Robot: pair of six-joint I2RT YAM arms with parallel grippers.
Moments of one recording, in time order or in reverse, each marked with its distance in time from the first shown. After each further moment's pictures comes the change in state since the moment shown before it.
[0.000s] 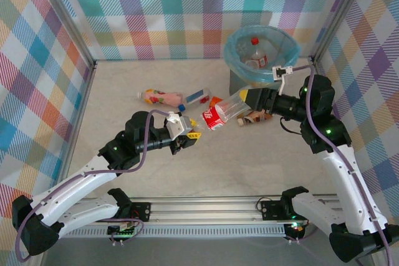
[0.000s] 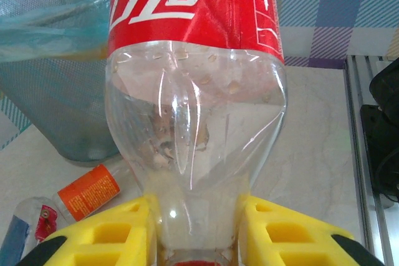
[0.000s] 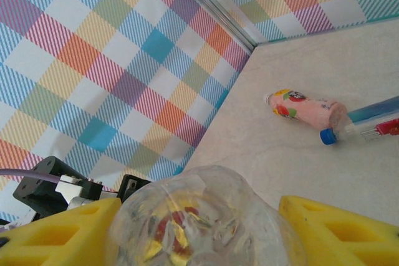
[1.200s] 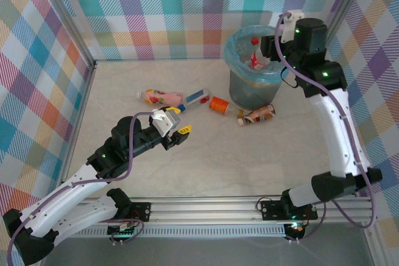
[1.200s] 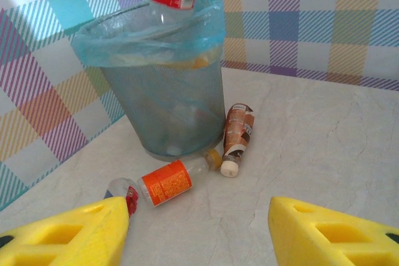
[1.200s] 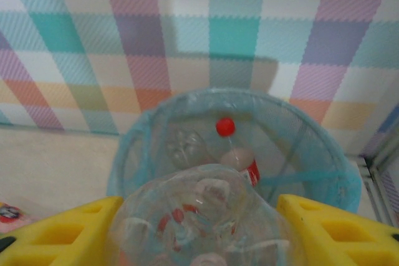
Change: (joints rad) left arm 0.000 -0.127 -0.017 -0.005 -0.261 -0.027; right arm 0.005 0.529 0.718 -0.322 0.859 -0.571
